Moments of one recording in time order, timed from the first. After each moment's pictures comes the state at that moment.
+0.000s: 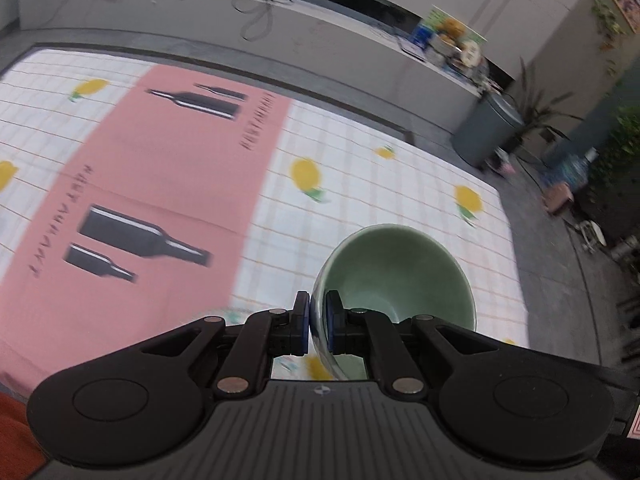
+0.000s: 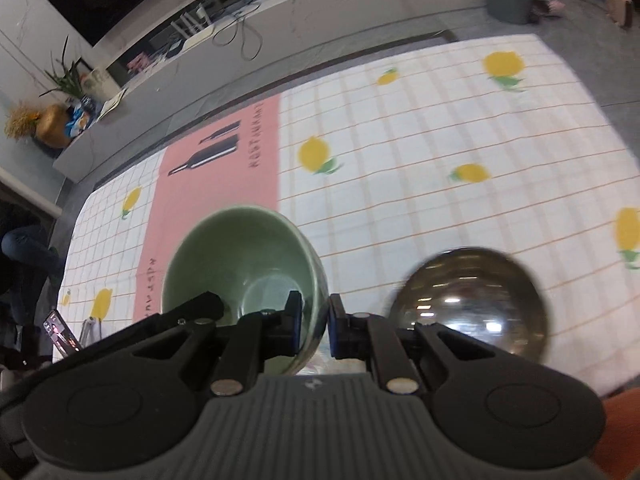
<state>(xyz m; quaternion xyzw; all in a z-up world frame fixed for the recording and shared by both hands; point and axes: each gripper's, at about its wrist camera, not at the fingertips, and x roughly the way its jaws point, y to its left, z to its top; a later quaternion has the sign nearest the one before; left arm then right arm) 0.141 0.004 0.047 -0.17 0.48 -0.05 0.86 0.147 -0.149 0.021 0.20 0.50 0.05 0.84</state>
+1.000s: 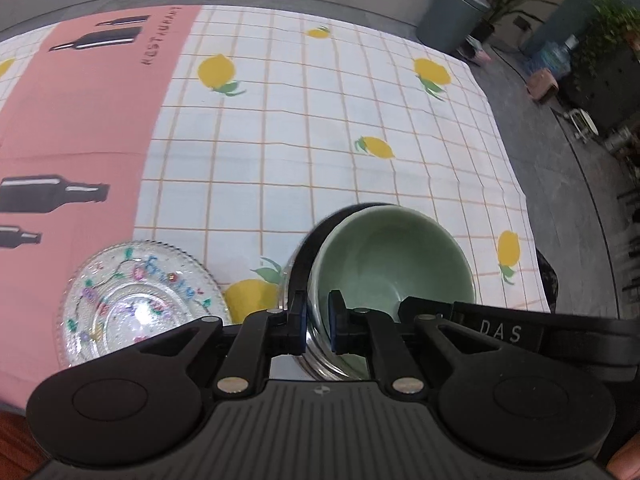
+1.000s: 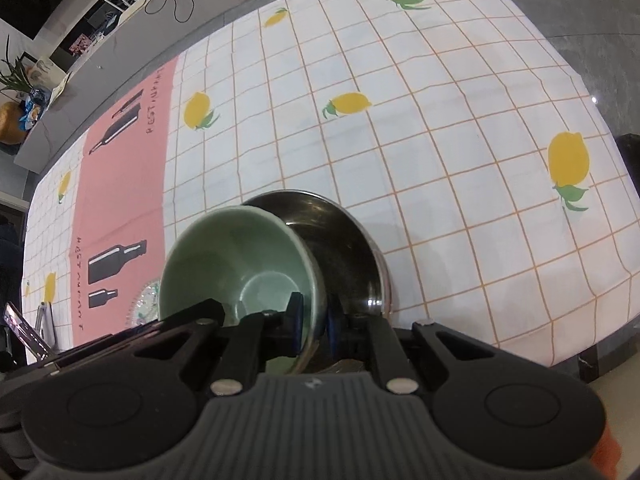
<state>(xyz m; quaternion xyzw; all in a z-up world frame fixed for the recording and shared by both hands) 0.152 -0.082 -0.020 -0.08 0.58 -0.12 0.80 0.145 -0.247 -0.047 0.21 0.59 0.01 0.78</state>
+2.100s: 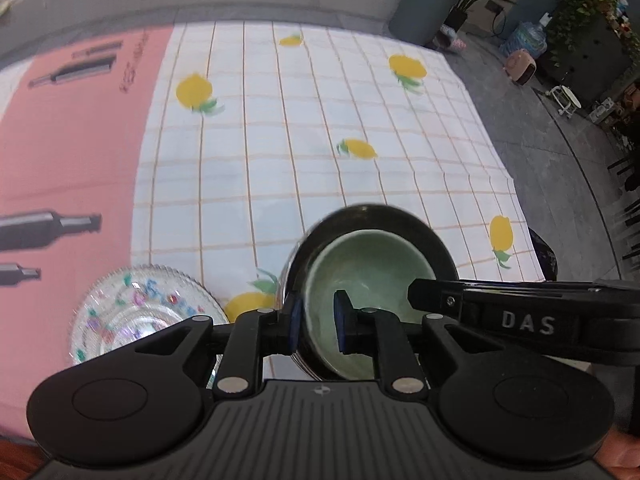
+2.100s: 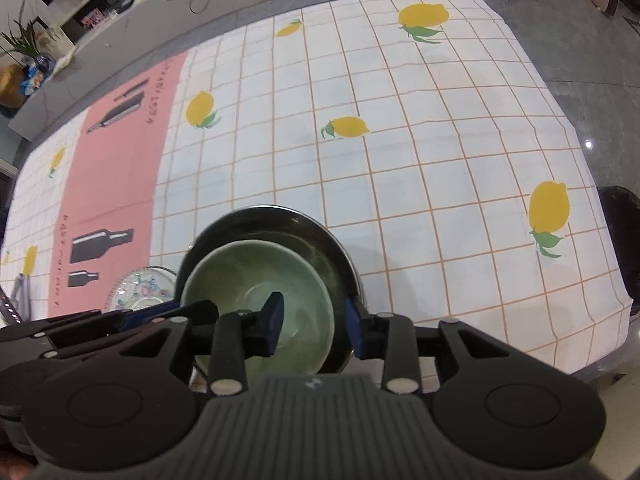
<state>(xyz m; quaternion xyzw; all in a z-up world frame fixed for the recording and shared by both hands) 0.149 -0.085 -0.007 -0.03 0.56 -0.15 0.81 0.146 -0.247 -0.027 0.15 0.57 0.03 0.81</state>
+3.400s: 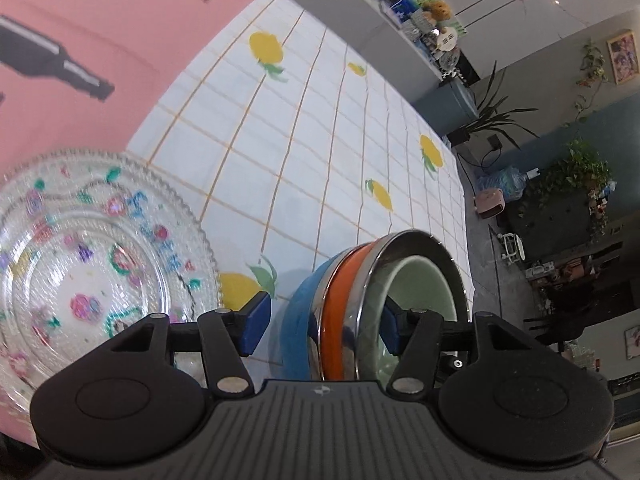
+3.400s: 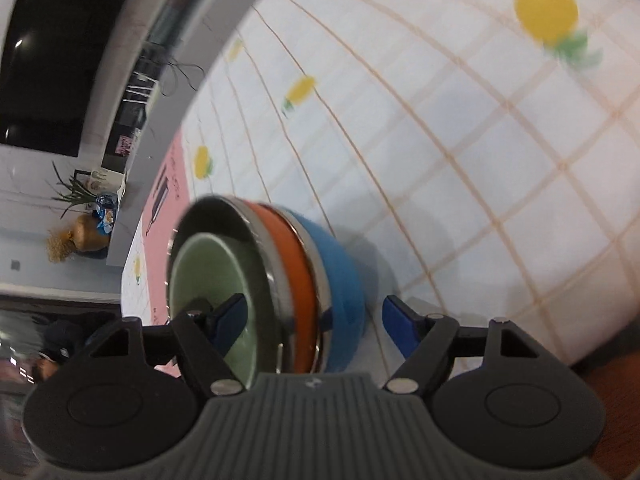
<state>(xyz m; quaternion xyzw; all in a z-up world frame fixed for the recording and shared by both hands) 0.141 -0.017 -0.094 -0.33 0.50 -0.13 0.79 0.112 -0.304 -0.135 0.46 0.51 0.05 0.72</state>
